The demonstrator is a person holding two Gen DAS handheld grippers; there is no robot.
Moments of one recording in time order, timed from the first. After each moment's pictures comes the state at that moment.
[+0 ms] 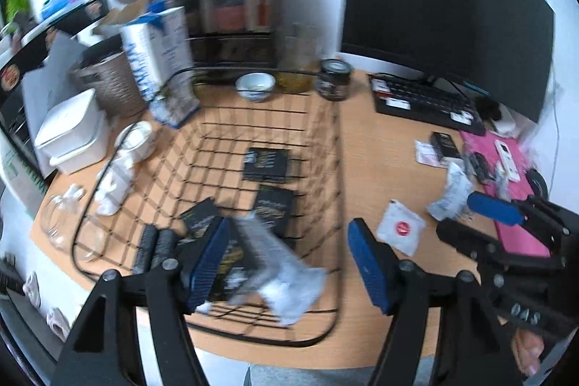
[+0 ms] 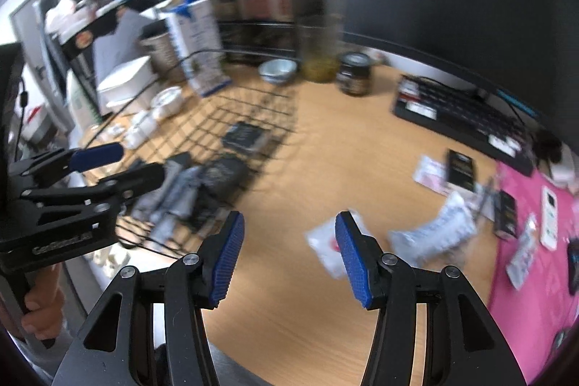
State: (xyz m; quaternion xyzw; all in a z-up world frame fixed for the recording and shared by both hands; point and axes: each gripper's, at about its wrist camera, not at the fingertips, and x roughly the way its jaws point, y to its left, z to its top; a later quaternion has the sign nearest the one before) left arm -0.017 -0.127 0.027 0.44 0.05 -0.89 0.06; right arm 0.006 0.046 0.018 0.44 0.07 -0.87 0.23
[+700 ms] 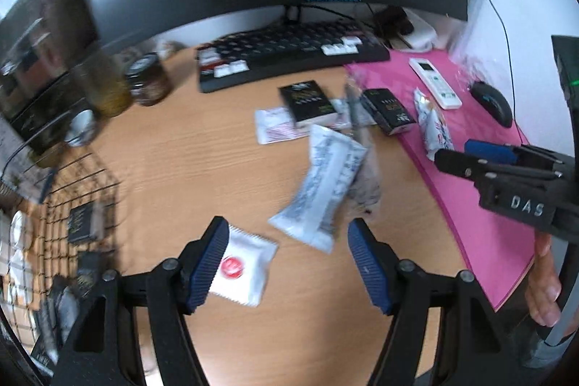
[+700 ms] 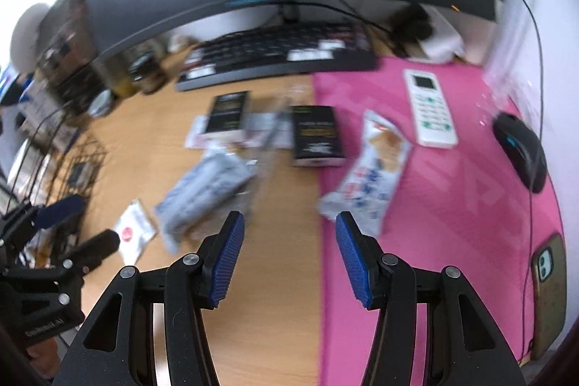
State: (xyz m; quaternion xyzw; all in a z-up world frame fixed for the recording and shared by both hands) left arm -0.107 0.063 -0.029 0.50 -0.06 -0.86 -0.10; right arm -0.051 0.268 -0.038 0.49 -0.06 -0.87 0.04
